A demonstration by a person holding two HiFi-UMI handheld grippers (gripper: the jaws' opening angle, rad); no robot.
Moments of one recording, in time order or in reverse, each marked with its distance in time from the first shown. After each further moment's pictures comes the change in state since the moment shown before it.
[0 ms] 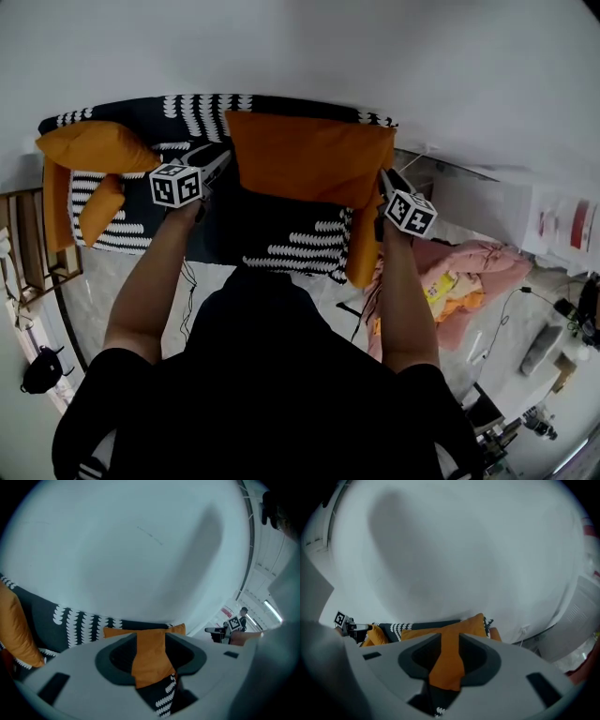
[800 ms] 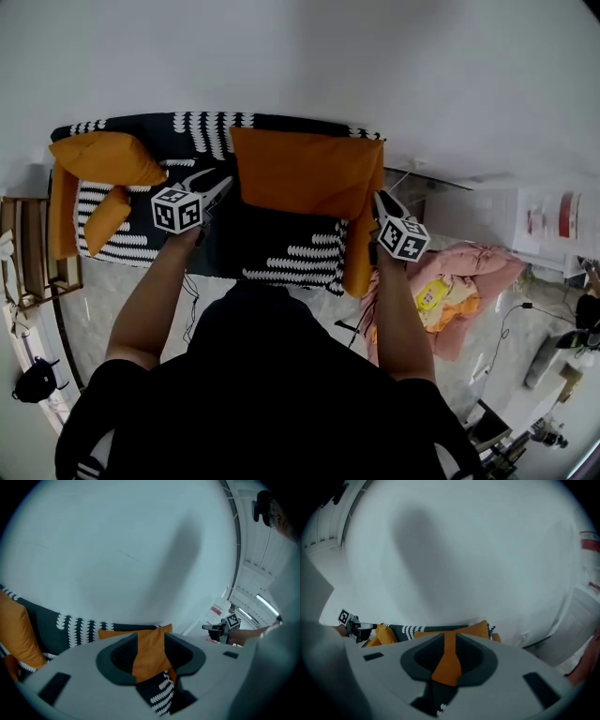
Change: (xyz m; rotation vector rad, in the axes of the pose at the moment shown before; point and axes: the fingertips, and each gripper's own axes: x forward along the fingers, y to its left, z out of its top) left arm -0.066 -0.062 -0.002 0.074 -0.046 -0.045; right arm -0.086 0.043 0.003 -0.064 -0.084 0.047
